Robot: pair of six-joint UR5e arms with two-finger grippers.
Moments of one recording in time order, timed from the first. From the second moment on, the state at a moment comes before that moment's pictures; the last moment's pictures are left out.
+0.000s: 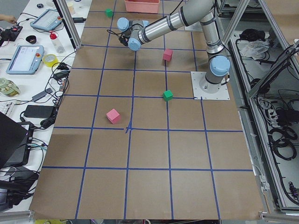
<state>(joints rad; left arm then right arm) -1.74 -2.10 -1.66 -1.07 0.98 -0.88 1.58 -1.48 1.55 -1.62 -1.61 -0.13</state>
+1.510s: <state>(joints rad) -1.70 -1.62 -1.55 -1.50 1.64 -0.05 1.58 -1.48 1.56 -1.63 -1.60 -0.12</state>
